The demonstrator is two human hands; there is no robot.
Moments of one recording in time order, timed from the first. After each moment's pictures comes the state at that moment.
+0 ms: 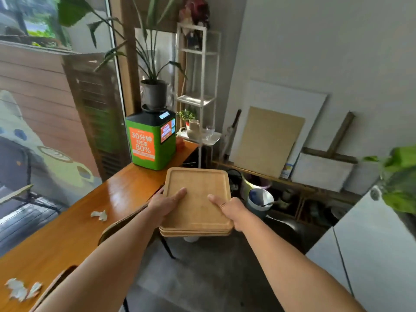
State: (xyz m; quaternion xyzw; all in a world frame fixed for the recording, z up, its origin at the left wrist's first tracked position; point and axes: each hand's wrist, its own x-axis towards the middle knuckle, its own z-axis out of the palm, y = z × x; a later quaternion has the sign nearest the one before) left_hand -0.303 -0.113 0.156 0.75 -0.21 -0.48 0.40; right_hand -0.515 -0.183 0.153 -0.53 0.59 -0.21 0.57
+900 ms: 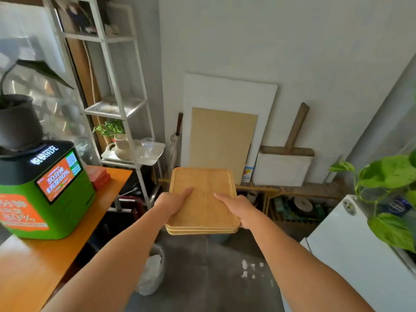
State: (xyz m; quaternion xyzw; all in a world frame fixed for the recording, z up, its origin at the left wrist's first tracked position) left_hand -0.433 -0.537 0.143 0.72 -0.36 -0.50 0.32; right_hand -0.654 -0.541 0.148 -0.40 0.66 -0.27 0.57
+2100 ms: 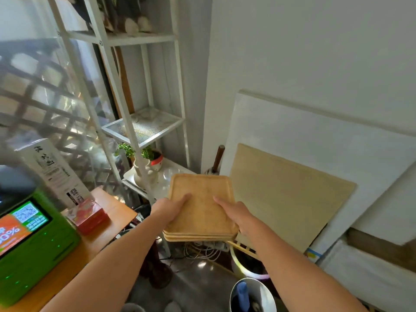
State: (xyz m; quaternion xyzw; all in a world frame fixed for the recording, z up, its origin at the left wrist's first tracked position) left_hand -0.381 -0.948 0.114 0.85 -0.22 -0.37 0.31; right_hand -0.580 -1.039 0.113 -0.51 0.59 -0.12 0.61
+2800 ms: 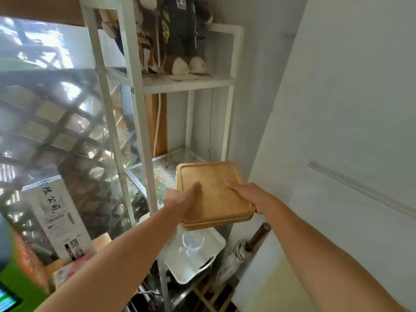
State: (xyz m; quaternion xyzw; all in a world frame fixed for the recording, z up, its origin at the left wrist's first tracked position) left_hand -0.192 -1.166 0.175 0.80 -0.07 -0.31 0.51; right_hand -0.349 -1.323 0.210 -0.66 0.47 -0.05 0.58
